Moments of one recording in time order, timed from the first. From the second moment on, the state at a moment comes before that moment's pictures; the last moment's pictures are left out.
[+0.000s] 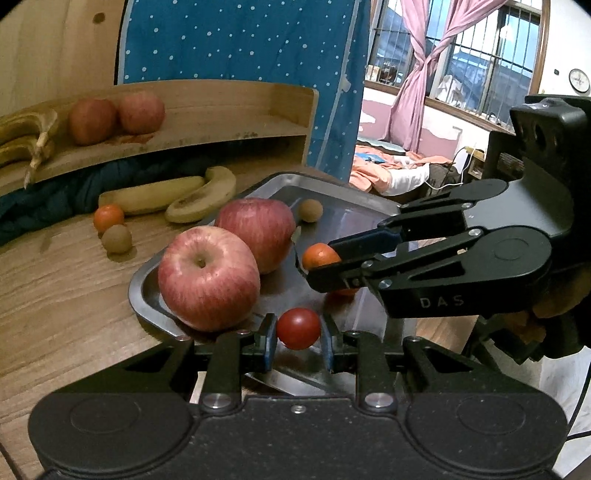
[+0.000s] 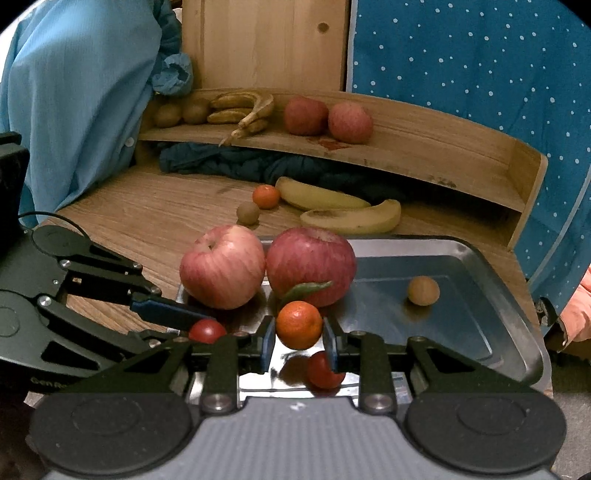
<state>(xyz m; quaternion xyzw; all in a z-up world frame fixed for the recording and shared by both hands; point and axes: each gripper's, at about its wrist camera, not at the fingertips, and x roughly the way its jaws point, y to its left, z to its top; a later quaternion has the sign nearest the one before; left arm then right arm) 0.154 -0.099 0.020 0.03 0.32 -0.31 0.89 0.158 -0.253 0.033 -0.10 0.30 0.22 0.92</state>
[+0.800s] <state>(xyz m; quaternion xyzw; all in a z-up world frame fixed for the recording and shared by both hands) 0.121 -0.074 0.035 0.02 0.28 -0.29 0.91 0.129 -0.248 0.043 -0.10 0.27 0.19 0.94</state>
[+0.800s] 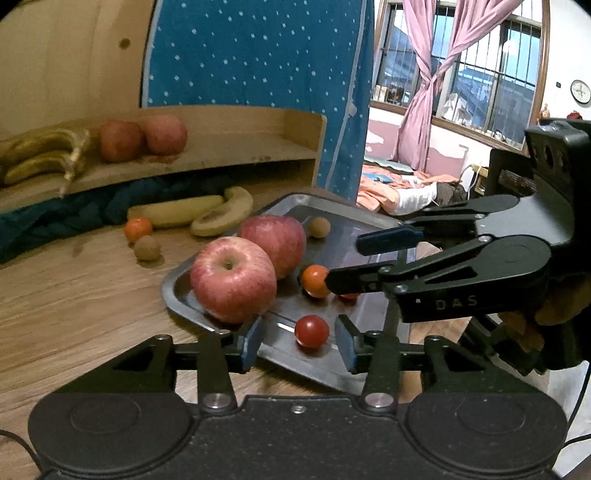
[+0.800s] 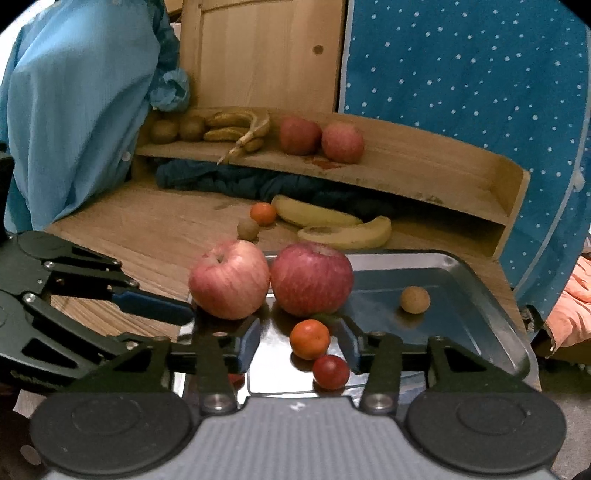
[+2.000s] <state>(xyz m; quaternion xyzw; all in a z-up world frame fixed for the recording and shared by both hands) 0.028 0.030 0.023 -0.02 0.23 -0.21 0.95 0.005 -0.200 0.020 0.01 0.26 0.12 0.96</state>
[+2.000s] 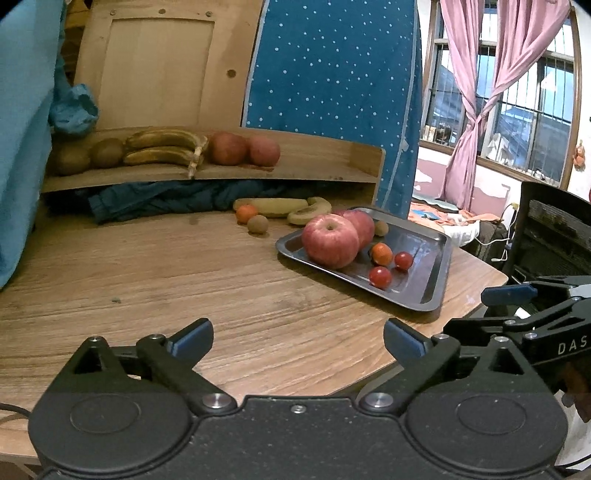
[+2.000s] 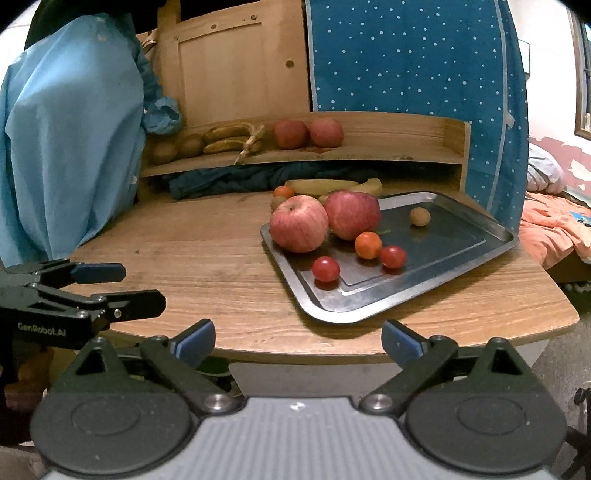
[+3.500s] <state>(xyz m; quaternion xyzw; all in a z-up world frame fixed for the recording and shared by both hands) 0.042 0.032 0.033 -0.02 0.23 -0.19 0.95 0.019 -0.199 0.017 0.01 0.27 0.12 0.95</state>
